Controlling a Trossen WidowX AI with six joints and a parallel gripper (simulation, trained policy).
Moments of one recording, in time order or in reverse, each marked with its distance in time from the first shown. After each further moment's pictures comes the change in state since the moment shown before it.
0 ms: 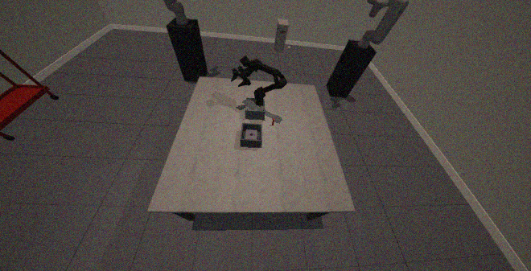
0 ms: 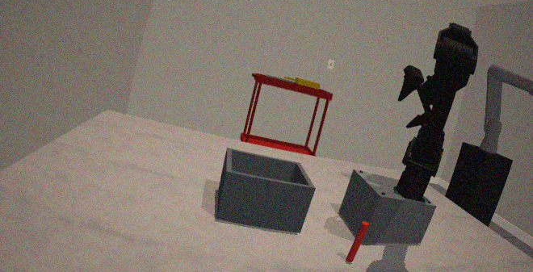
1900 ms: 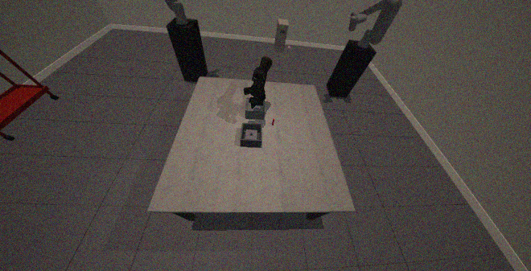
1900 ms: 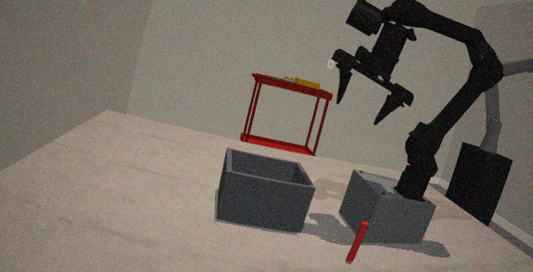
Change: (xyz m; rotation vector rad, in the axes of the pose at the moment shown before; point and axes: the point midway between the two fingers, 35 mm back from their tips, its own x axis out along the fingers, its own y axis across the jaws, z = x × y) arm -0.044 -0.054 -0.245 -0.980 0.484 -0.464
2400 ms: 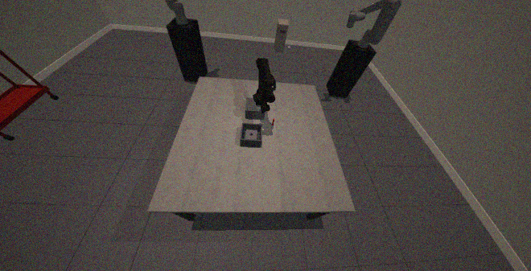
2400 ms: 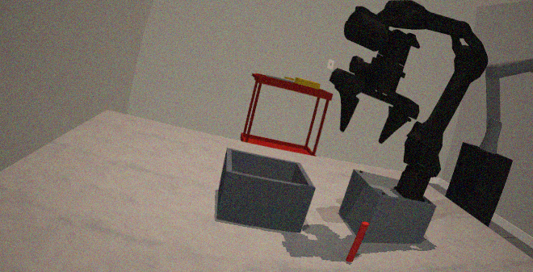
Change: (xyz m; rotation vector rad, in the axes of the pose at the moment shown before) arm 0.024 -0.009 -0.071 -0.265 -0.021 -0.116
